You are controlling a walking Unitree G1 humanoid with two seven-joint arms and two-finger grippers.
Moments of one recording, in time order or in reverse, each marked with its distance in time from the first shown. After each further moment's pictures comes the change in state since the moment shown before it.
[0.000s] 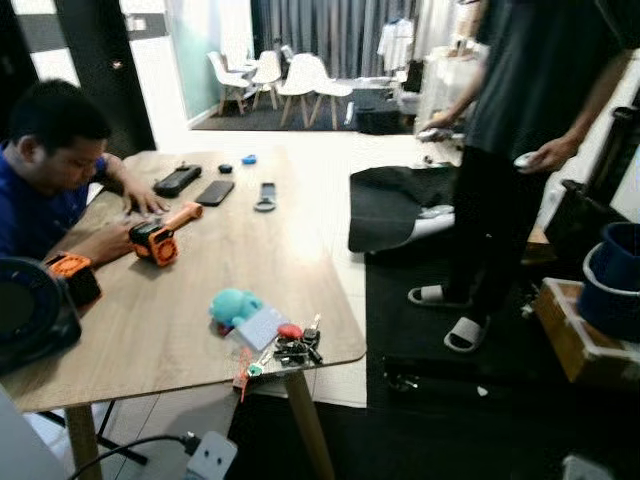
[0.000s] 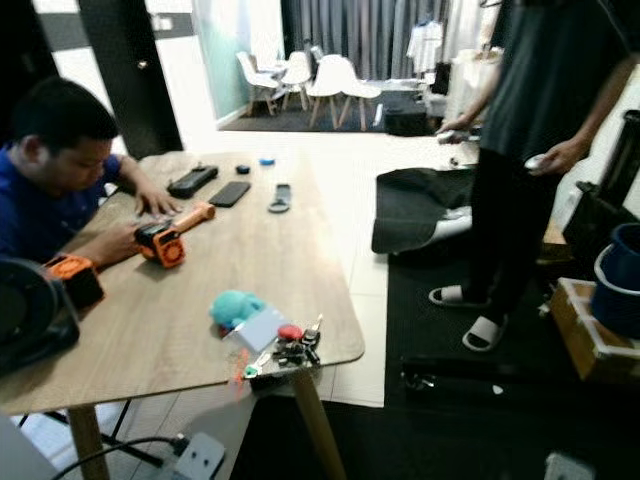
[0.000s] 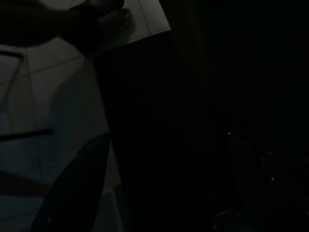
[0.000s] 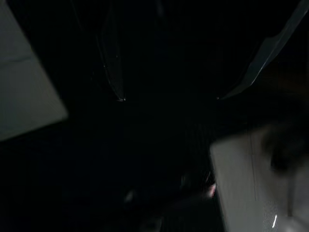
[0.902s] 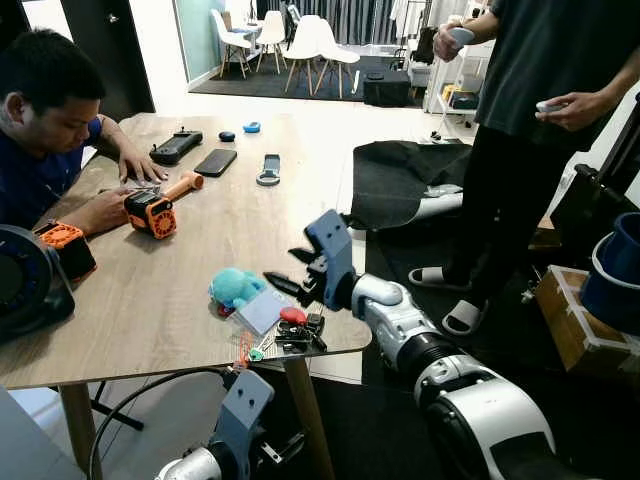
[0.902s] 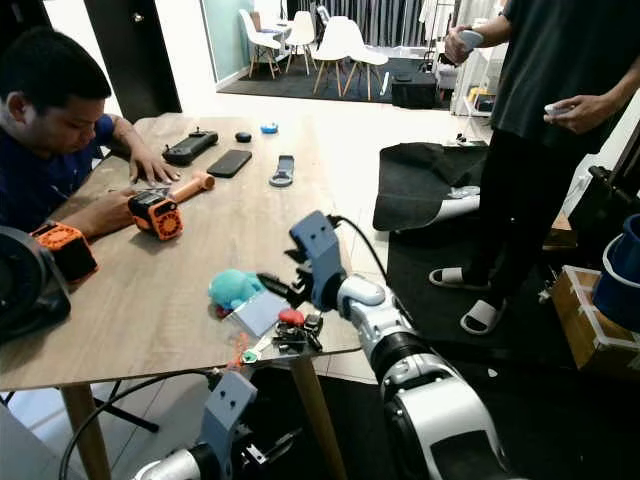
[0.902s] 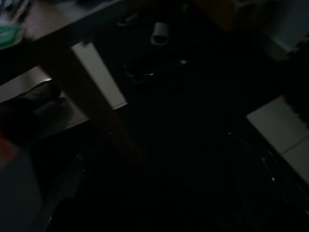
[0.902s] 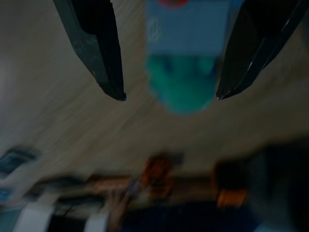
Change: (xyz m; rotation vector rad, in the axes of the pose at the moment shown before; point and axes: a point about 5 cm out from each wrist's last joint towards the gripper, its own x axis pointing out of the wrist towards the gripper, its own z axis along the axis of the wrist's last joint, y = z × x) left arm -0.013 -0.012 0.098 0.051 -0.370 -0.278; right arm -0.026 0.304 0.251 -0.460 -0.564 1.184
